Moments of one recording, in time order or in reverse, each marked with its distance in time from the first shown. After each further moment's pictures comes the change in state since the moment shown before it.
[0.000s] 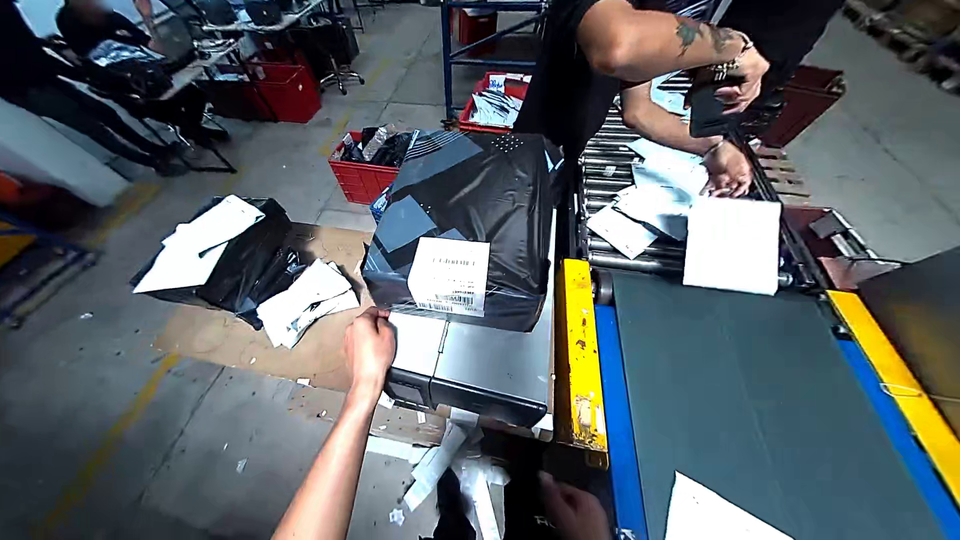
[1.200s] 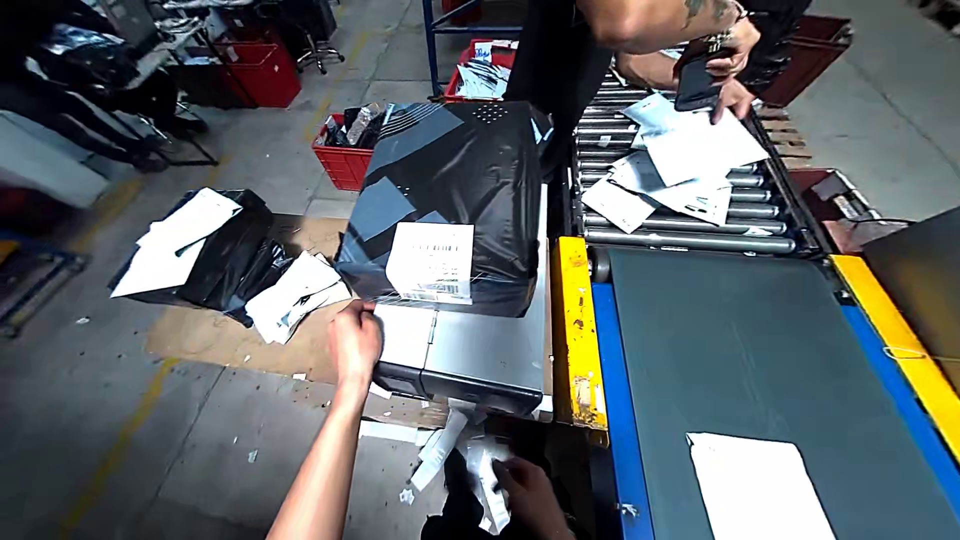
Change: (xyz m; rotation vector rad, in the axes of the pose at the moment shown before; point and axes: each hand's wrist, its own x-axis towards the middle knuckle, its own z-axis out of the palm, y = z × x) left_hand 0.003 -0.001 0.002 -0.022 0.024 0.012; right_hand 0.006 -0.032 0.065 0.213 -0.226 -0.104
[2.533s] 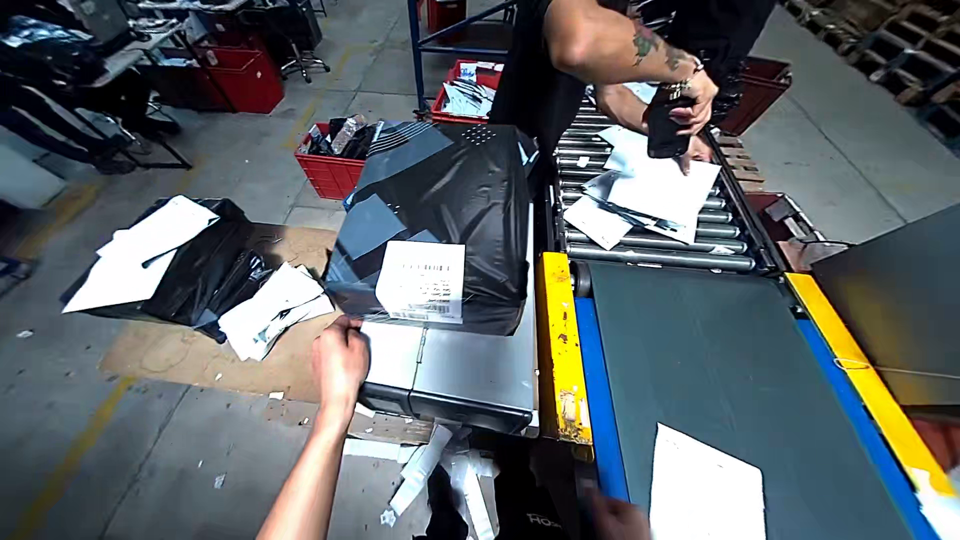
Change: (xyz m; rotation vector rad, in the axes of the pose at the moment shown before) left_hand 0.001 -0.002 -0.002 -0.022 0.006 0.054; right_hand -0.038 0.032 -0.131 -0.361 0.334 0.352
